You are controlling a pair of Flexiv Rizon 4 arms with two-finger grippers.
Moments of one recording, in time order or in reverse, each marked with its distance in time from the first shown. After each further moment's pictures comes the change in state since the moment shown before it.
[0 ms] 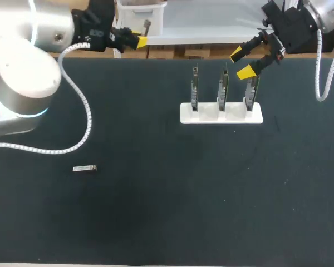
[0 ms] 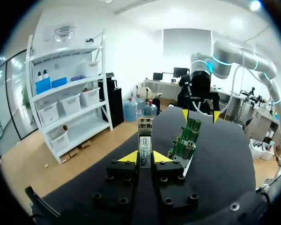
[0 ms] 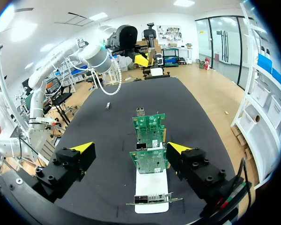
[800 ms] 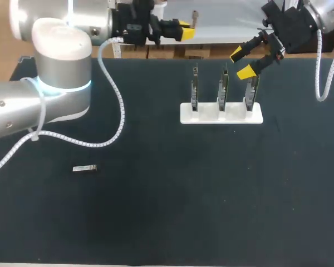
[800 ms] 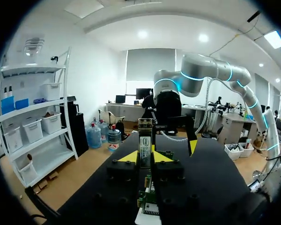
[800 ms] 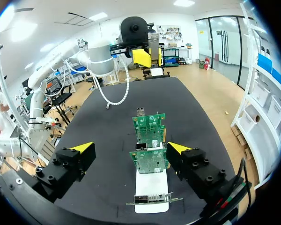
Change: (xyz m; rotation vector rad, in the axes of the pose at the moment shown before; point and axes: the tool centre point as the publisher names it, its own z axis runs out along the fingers) left arm -0.060 -0.071 0.077 0.359 -0.204 0.093; right arm 0.000 0.000 0.000 0.000 0.000 0.000
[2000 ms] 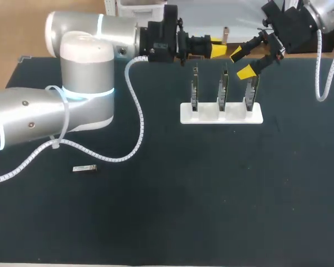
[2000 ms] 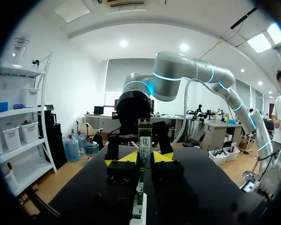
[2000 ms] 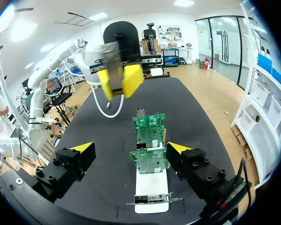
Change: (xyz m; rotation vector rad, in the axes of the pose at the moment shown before) left arm 0.000 -0.065 0.057 0.191 -0.121 0.025; right arm 0.000 0.000 0.000 0.000 0.000 0.000
